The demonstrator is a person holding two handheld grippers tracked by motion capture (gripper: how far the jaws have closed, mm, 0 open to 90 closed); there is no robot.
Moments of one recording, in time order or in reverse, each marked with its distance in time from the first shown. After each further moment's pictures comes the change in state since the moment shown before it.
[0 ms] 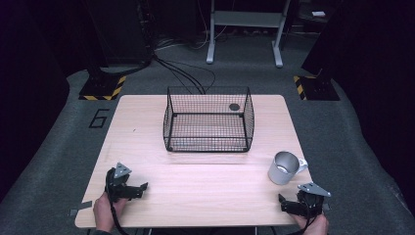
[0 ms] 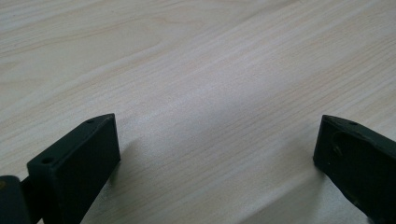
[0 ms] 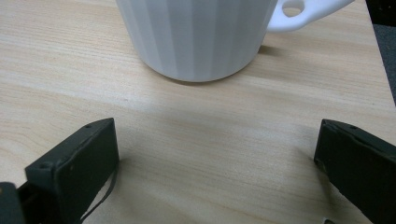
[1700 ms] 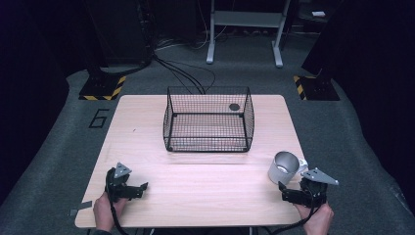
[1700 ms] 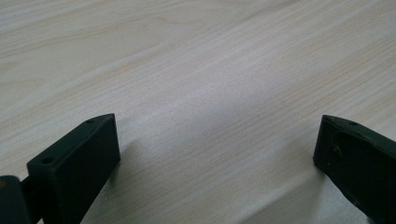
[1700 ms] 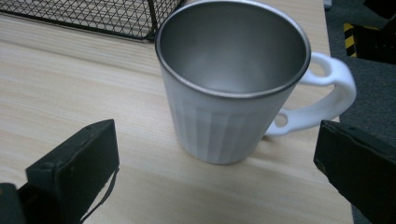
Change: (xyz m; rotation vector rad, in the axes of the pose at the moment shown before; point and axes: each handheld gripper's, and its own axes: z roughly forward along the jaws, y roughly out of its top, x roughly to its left) left arm 0.000 0.000 0.001 -0.009 0.005 -0.003; right arm 0.015 0.062 -0.042 -0.089 0.026 -0.024
